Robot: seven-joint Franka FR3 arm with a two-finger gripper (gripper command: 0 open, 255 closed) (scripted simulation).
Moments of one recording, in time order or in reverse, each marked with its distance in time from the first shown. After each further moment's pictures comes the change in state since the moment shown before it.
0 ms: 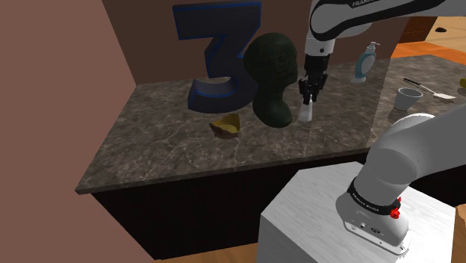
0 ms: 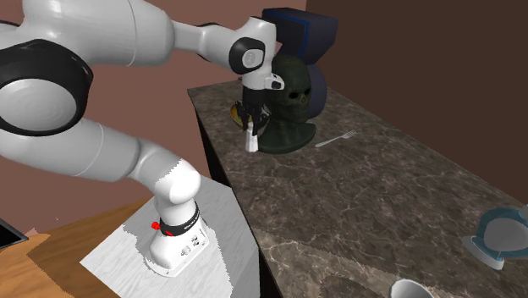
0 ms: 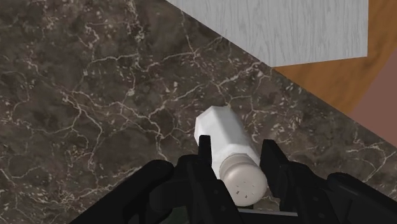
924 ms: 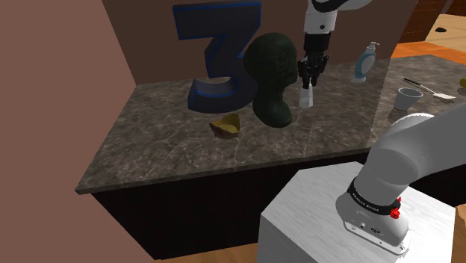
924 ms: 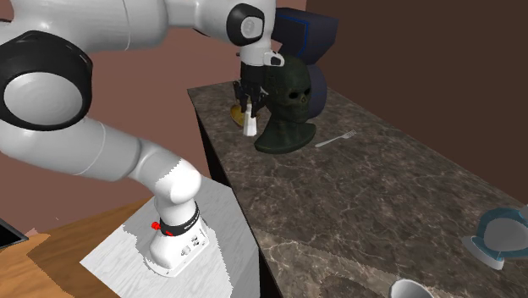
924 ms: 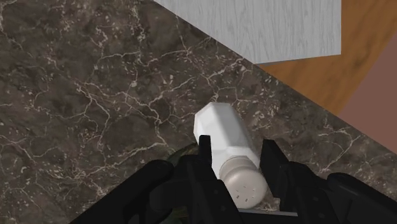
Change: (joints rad) arm 0.017 0.018 0.030 0.176 0.025 -0.158 0.028
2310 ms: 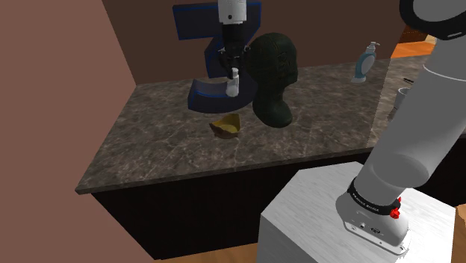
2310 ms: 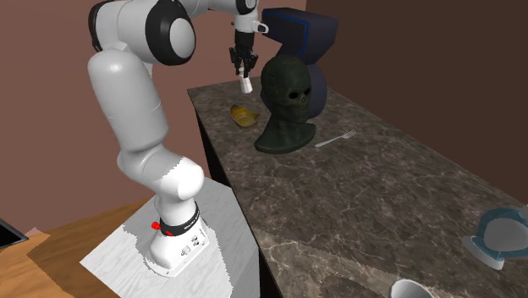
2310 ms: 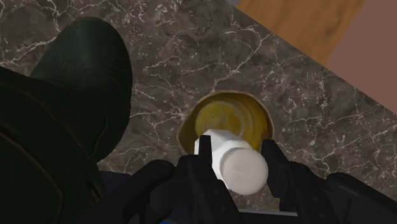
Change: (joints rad) arm 0.153 0.635 0.207 0.678 0.127 -0.021 0.314
